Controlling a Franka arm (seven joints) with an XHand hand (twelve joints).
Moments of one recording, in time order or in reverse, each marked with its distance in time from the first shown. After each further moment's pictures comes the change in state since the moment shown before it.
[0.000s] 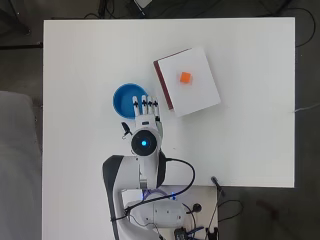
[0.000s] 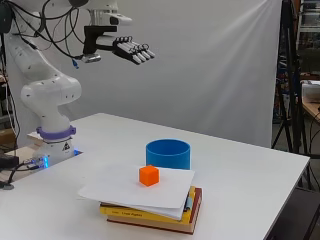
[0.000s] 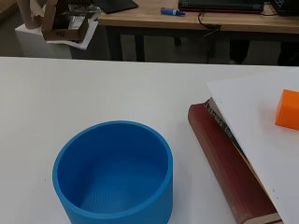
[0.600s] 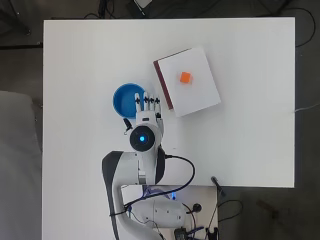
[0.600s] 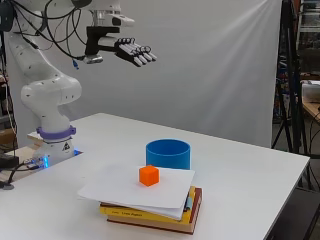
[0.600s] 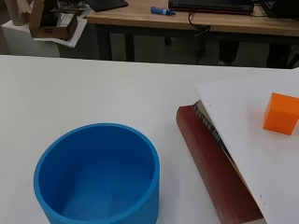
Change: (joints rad) arm -0.003 0.038 0.006 0.014 -0.024 0.021 0.020
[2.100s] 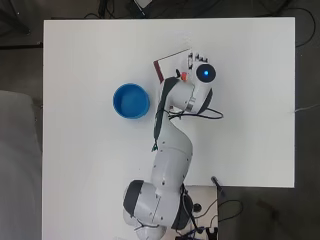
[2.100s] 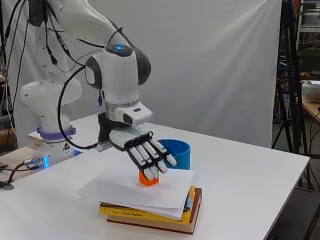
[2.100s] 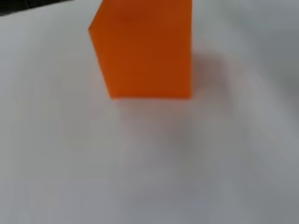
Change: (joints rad) arm -0.064 0.869 -0.279 0.263 0.121 0.538 -0.149
